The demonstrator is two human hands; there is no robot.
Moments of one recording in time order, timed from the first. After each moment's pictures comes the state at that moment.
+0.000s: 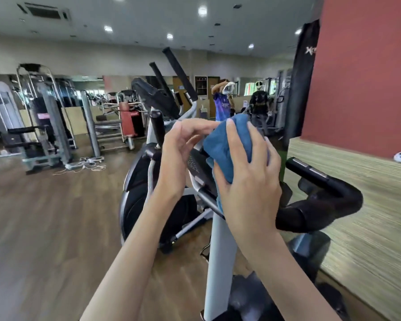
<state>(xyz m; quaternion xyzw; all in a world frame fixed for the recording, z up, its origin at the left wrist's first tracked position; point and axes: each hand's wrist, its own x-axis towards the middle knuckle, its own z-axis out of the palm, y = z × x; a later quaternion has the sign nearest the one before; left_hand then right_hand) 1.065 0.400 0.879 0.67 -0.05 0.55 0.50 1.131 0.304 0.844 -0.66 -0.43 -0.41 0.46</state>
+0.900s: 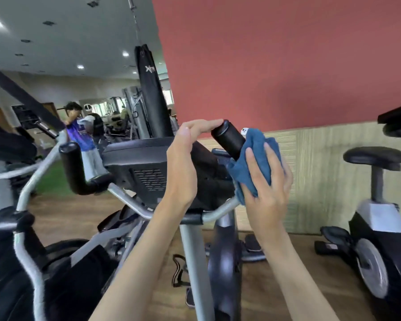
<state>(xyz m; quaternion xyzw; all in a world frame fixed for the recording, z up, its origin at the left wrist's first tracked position) 1.078 0.456 0.878 0.68 -0.26 0.36 0.58 1.136 0.333 0.776 -0.65 -0.17 -0.67 0.32</state>
